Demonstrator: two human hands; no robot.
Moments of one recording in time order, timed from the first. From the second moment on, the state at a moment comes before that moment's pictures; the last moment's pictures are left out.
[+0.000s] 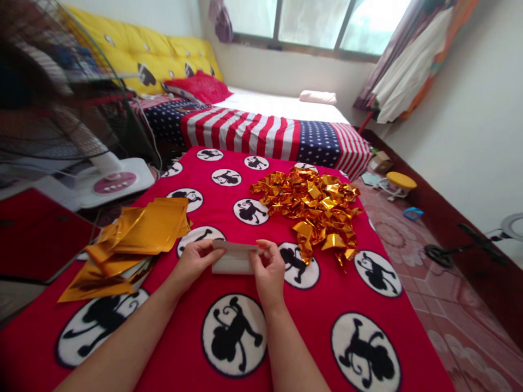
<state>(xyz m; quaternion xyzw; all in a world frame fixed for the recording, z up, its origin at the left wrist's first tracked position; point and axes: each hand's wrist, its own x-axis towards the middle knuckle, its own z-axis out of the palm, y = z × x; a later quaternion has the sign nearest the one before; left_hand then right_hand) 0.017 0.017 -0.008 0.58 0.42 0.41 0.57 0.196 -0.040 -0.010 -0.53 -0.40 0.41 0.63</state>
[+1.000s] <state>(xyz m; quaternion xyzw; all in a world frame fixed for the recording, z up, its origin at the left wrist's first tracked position) 0.012 0.021 -0.014 0.69 0.41 0.43 0.42 0.204 -0.038 -0.017 -0.61 -0.43 0.31 0.59</state>
